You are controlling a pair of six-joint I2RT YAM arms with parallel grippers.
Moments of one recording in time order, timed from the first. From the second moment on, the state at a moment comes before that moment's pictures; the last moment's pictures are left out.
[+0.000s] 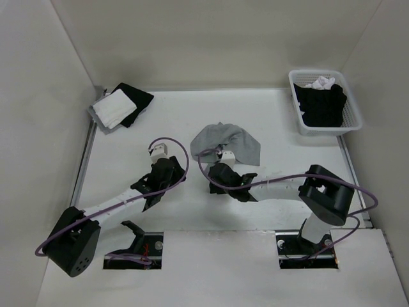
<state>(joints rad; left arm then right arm) -0.60 1.11 0.38 0.08 -0.32 -0.76 1.04 1.66 0.83 -0.02 0.38 0.79</state>
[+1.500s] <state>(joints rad) -0.82 0.98 0.70 0.08 -0.39 -0.80 0.84 0.85 0.79 -0.22 0.42 0.68</state>
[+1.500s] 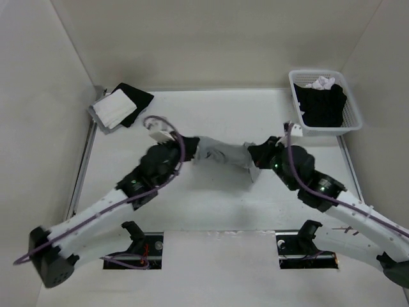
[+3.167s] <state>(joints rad) -0.44 1.32 0.67 0.09 -0.41 -0.64 0.49 1.41 0.91 -0.03 0.11 0.65</state>
